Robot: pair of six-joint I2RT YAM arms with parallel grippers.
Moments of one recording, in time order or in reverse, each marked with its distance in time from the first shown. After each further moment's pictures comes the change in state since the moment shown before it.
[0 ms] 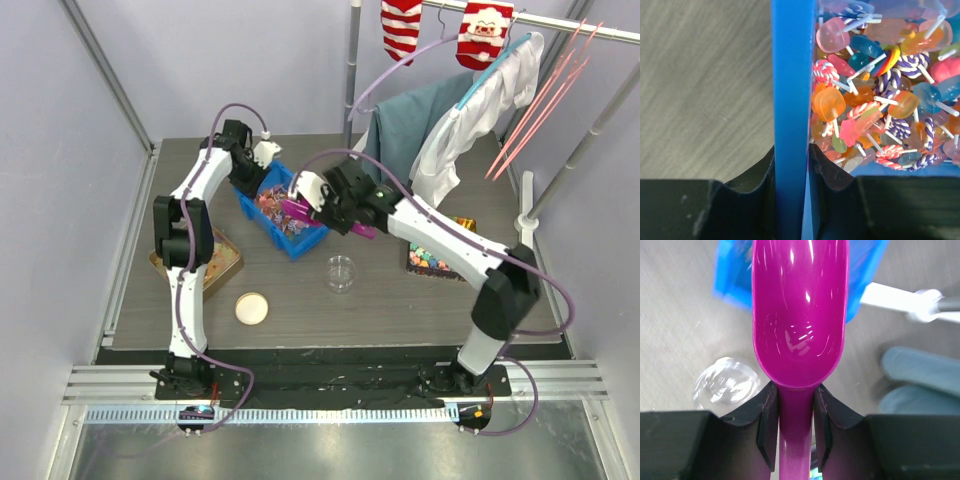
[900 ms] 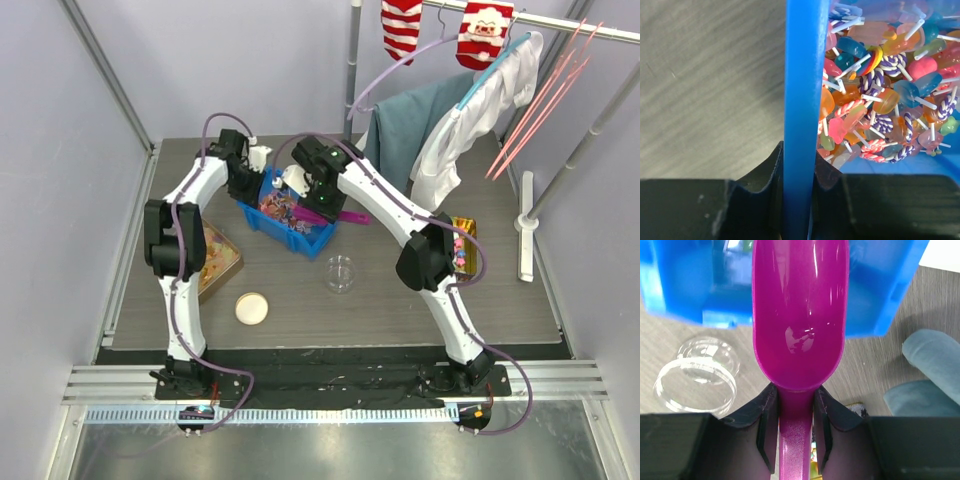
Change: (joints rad) left arm 0.003 -0.126 -0.213 0.088 0.037 -0.299; right arm -0.042 0.629 0.866 -0.666 0.073 -0.003
